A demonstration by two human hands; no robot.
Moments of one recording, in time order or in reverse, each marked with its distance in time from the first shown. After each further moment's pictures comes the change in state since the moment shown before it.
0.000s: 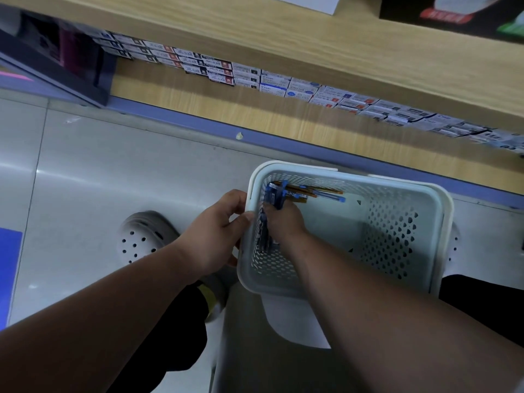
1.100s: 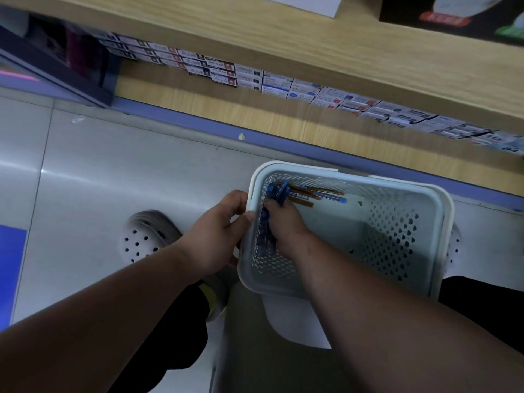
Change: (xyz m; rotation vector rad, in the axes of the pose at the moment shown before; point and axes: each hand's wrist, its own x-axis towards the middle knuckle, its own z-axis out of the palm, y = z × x) left_hand -0.001 -0.004 0.002 -0.018 -0.001 -0.008; right_hand -0.017 -0.013 0.001 0.335 -0.093 0.051
